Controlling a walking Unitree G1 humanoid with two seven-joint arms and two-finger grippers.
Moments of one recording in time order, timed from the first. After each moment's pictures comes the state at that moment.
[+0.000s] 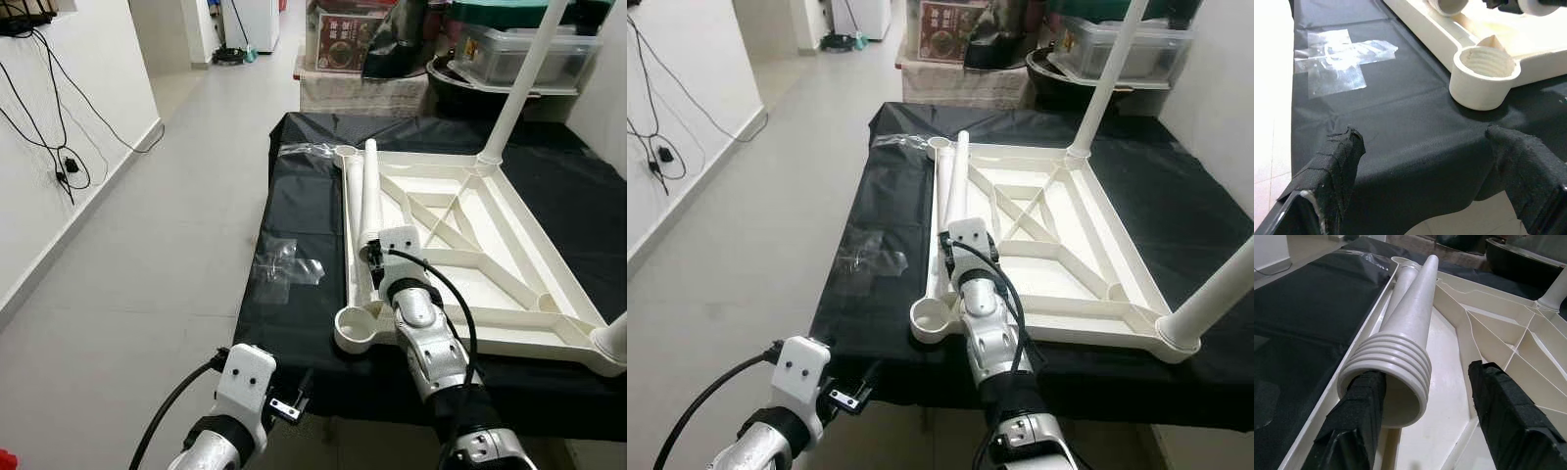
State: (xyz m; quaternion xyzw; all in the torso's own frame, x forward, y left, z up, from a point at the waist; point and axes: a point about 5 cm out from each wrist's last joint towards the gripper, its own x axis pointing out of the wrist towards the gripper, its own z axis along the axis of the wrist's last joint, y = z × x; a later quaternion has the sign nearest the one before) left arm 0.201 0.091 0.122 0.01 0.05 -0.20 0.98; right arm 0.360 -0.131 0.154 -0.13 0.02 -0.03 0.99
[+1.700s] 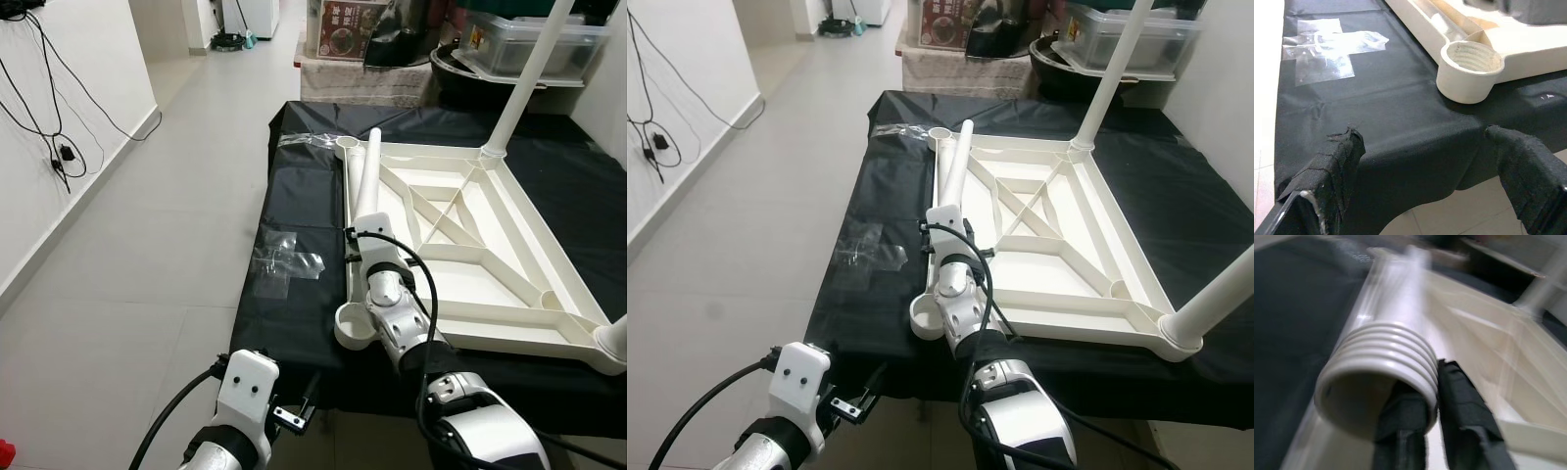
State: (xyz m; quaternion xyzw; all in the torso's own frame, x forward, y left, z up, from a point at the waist) left arm 0.187 0.087 0.128 0.00 0.05 -0.20 0.98; right arm 0.388 -0.114 0.158 -0.17 0.00 -0.10 0.98
